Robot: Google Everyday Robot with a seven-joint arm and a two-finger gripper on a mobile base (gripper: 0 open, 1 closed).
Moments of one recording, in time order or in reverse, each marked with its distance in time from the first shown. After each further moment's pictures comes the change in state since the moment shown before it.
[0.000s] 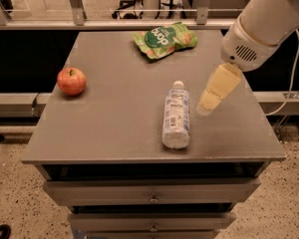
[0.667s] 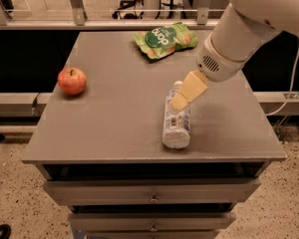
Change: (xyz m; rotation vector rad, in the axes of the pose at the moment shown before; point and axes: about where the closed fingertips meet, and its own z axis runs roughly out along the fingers) arm -0.022 0.006 0.042 0.052 0.018 0.314
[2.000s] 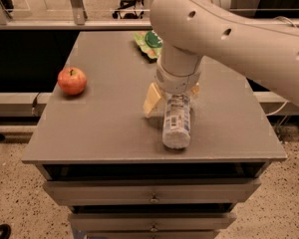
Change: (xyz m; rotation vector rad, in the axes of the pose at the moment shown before) arm -0.027 0.025 0.074 0.115 0.154 0.349
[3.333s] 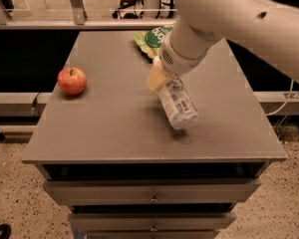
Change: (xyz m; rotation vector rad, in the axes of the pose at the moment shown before) arm -0.052 -0.004 -0.037 -0.095 -0.264 -0.194
